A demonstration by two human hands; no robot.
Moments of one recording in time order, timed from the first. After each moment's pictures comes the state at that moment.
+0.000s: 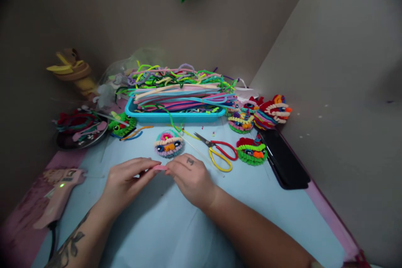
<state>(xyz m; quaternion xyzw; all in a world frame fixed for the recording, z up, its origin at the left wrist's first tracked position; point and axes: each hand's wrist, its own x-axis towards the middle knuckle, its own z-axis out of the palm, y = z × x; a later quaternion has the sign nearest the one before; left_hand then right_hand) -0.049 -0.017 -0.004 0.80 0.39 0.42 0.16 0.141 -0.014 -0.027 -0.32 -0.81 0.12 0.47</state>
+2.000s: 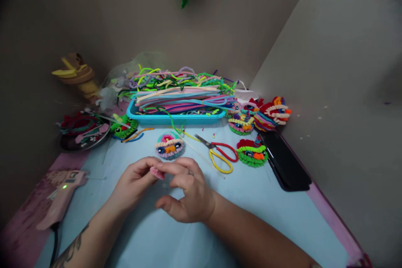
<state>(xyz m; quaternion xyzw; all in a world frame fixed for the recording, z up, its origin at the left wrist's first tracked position) -0.034 -0.020 -0.009 0.56 0.44 0.42 0.56 0.133 -0.026 -0.016 -0.26 -0.80 0.09 0.54</state>
